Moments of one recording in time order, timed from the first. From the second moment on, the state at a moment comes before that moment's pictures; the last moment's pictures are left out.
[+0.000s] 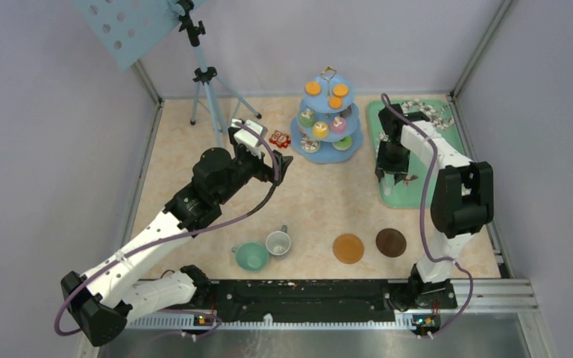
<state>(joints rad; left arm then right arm) -0.73 0.98 0.95 -0.04 -0.08 -0.04 0.20 1.80 1.46 -1.08 0.15 0.44</state>
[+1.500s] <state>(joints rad) -0.72 0.98 0.95 -0.04 -0.09 -0.03 -0.03 1.61 1.31 -0.99 -0.12 0.32</state>
